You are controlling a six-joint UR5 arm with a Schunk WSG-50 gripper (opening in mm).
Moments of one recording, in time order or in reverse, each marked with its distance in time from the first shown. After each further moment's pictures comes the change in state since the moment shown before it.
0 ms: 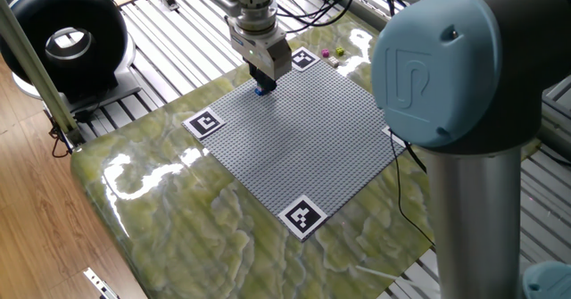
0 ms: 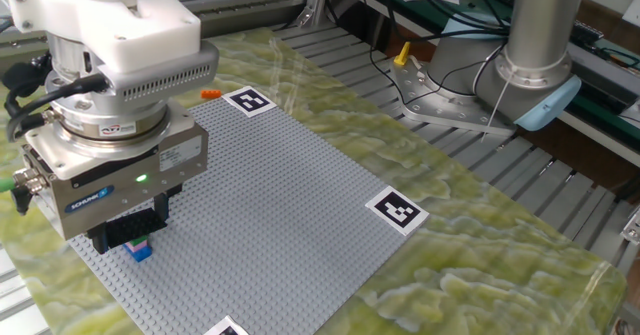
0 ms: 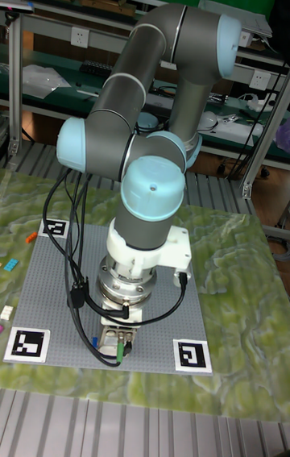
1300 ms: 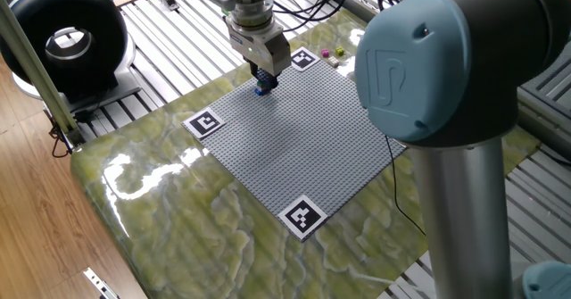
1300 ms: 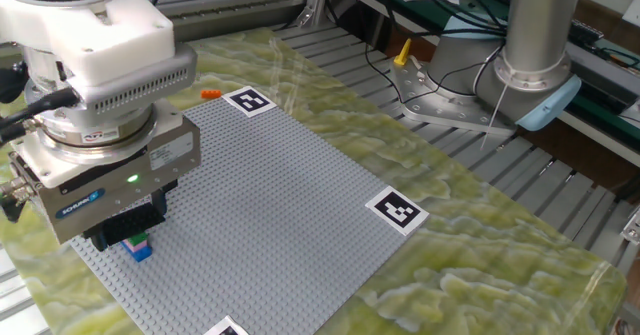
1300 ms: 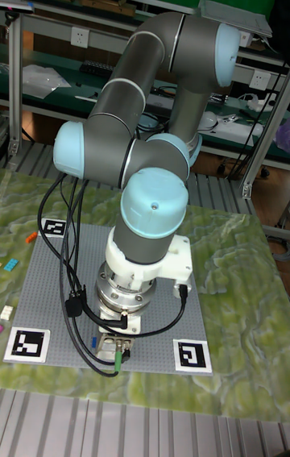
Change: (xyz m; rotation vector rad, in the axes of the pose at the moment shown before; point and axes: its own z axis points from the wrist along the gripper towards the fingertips) arm 0.002 0.003 -0.001 -0.087 0.011 -0.008
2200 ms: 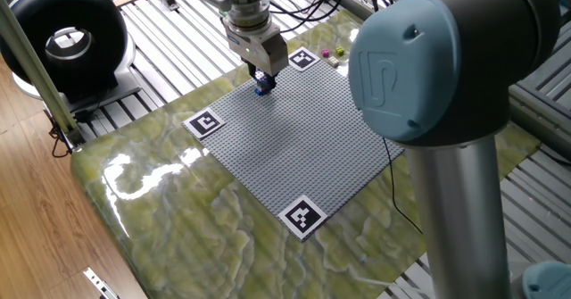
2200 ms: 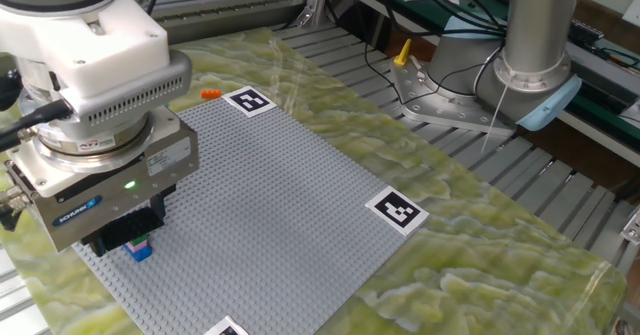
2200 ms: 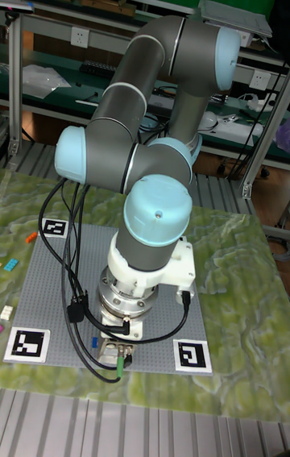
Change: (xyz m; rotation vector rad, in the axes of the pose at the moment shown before) arm -0.002 -0.005 0.003 -0.008 0.005 -0.004
